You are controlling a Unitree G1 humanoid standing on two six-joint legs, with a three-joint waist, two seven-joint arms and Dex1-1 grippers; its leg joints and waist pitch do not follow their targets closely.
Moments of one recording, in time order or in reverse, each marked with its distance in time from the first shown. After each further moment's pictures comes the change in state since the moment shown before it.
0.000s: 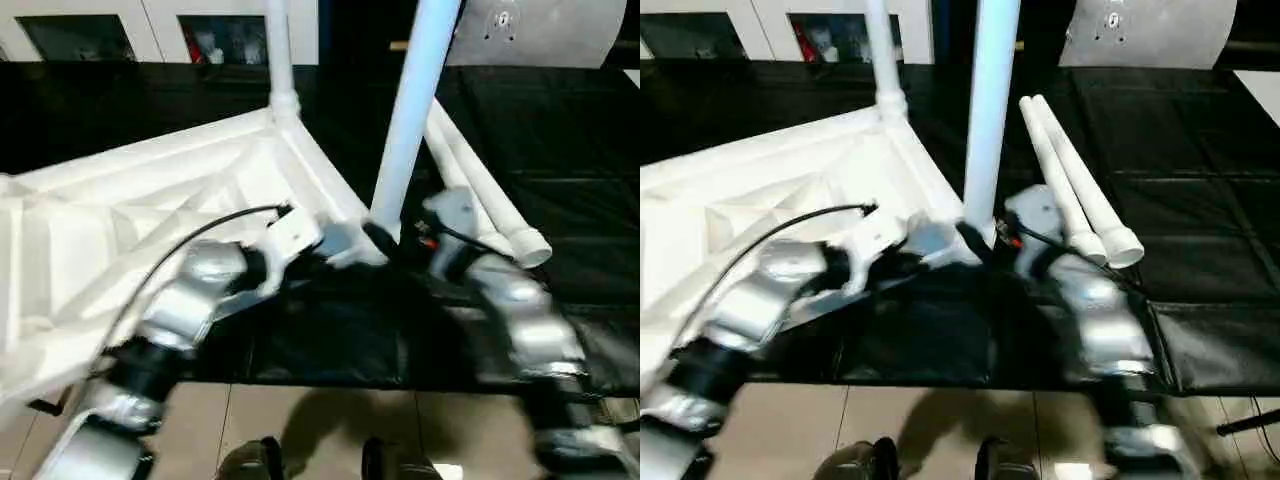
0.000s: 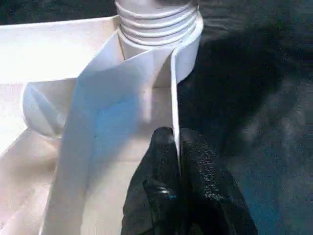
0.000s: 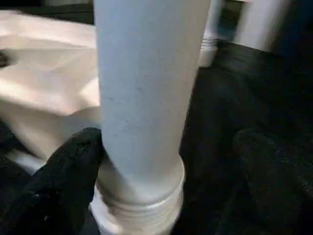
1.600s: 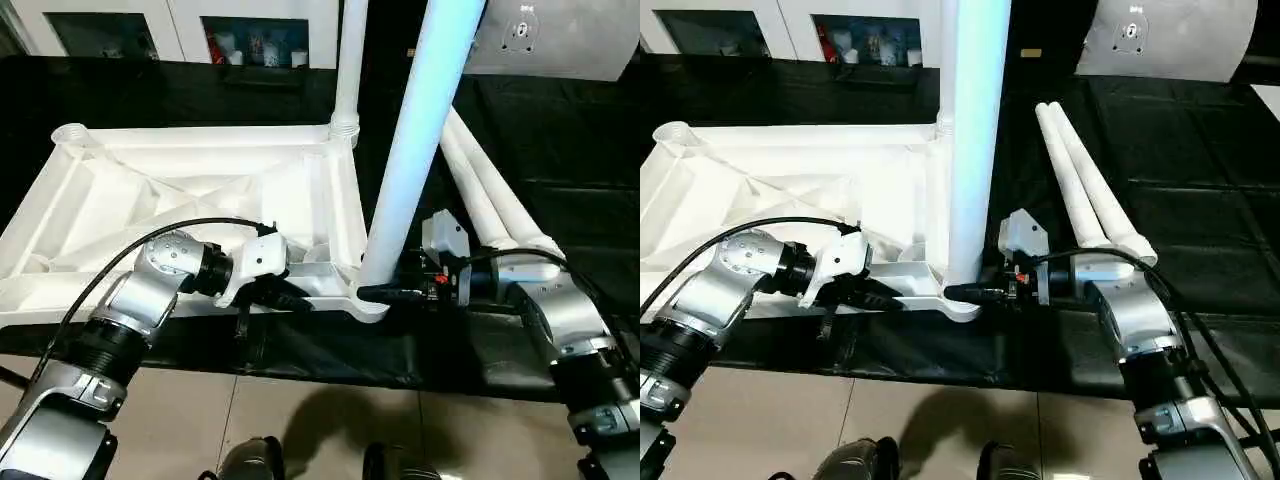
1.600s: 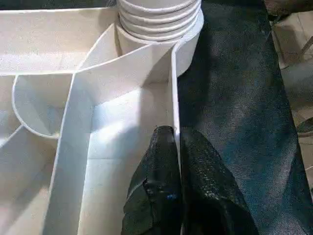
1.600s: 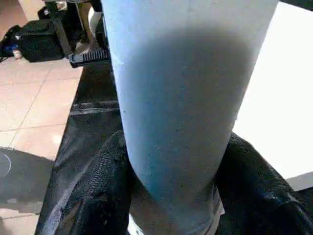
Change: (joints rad) left arm -0.066 0.118 -0.051 0.179 -0.043 -0.247 -0.349; right arm -0.081 -0.129 0.144 0.084 0.095 0.002 0.524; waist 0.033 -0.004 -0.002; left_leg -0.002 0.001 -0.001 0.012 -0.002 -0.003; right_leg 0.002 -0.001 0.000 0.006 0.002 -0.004
